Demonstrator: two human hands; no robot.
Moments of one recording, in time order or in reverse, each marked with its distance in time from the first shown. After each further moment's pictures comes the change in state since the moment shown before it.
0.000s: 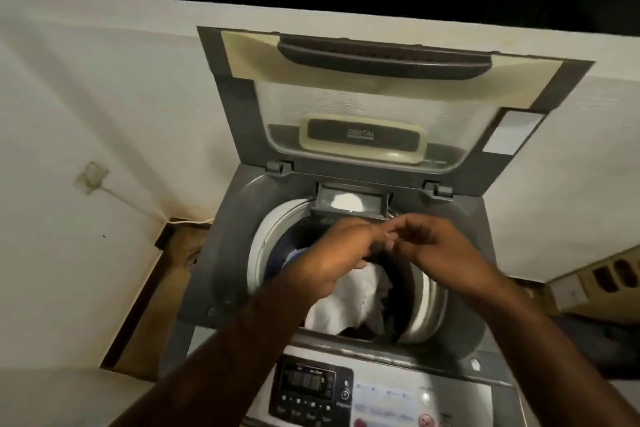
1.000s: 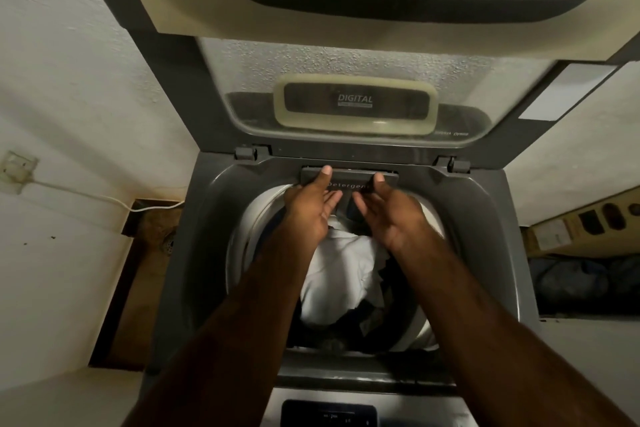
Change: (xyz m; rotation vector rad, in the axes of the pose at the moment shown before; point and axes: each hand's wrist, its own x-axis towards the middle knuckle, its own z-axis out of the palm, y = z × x) left_hand 0.176 -0.036 -0.056 -0.852 0.375 -0.061; right_hand 0.166 0.079 0.061 1.150 0.439 0.501
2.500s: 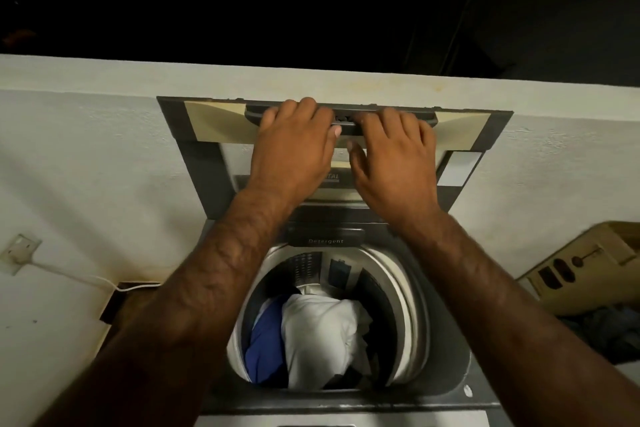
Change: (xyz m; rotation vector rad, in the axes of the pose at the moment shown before) left_hand -0.186 0.144 0.070 1.696 0.081 1.731; right_hand -0.192 -0.110 0.075 -1.681 0.382 -1.681
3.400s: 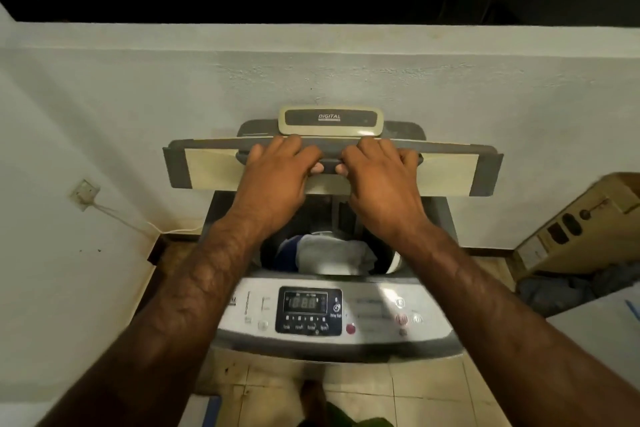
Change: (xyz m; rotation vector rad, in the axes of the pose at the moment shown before) left_hand -0.165 0.042 -0.051 -0.030 -0.220 0.025; right_hand -0.154 -0.014 -0.061 0.144 -0.195 -0.119
